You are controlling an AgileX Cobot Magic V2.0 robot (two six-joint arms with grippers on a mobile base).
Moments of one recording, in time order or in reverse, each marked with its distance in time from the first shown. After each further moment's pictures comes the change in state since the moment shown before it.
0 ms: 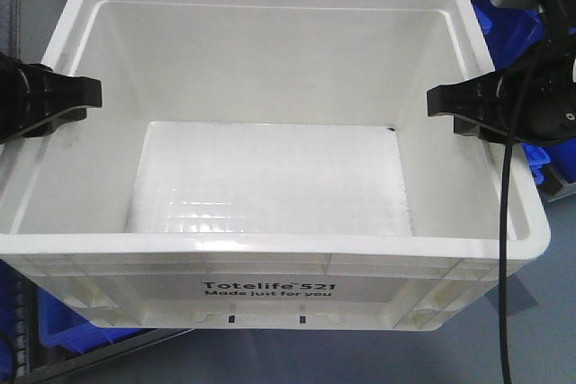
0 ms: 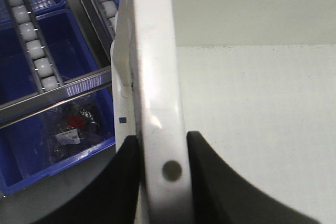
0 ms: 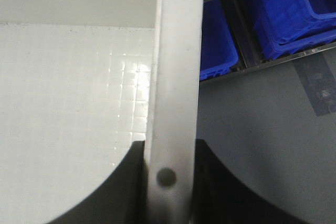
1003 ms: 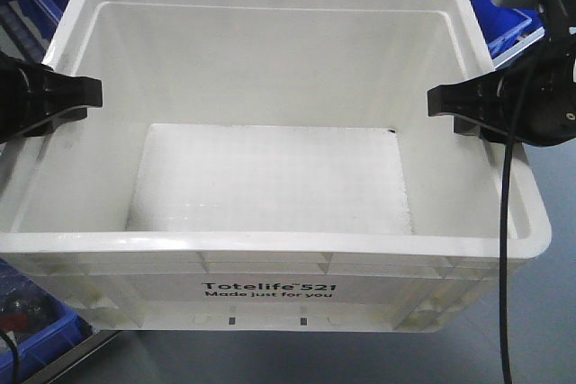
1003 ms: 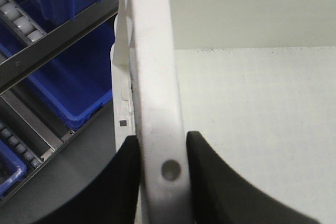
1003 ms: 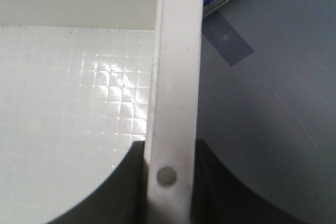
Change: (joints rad) left arm 0.000 0.000 0.000 -0.001 -0.004 0.003; right arm 0.000 0.000 0.000 -0.001 0.000 0.000
